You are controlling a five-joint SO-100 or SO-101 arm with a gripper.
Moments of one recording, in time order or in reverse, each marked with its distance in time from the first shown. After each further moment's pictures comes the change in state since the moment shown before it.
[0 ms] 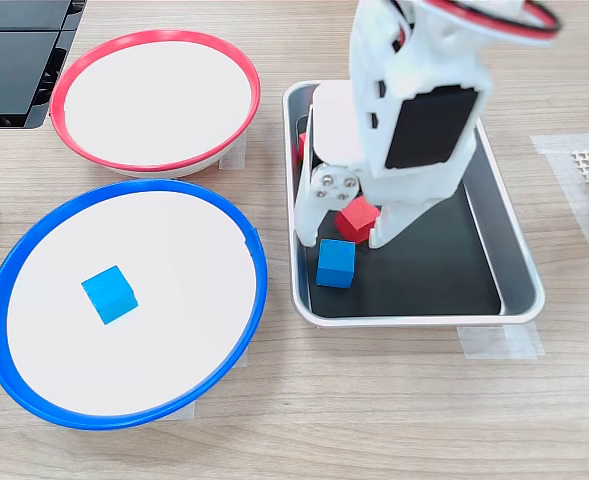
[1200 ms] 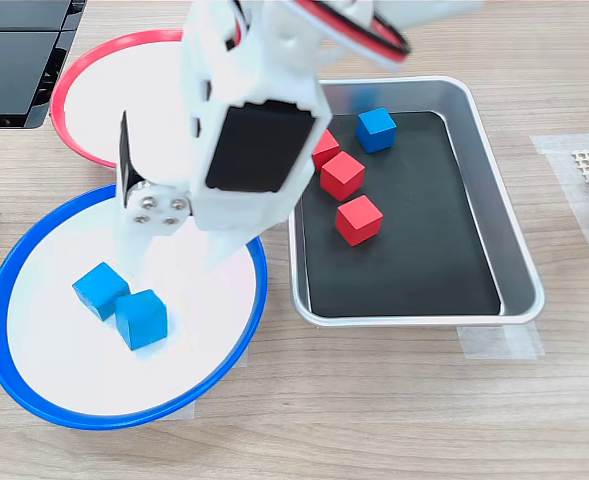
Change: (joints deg) arm -2.5 -18.8 -35.7 -2.5 -12.1
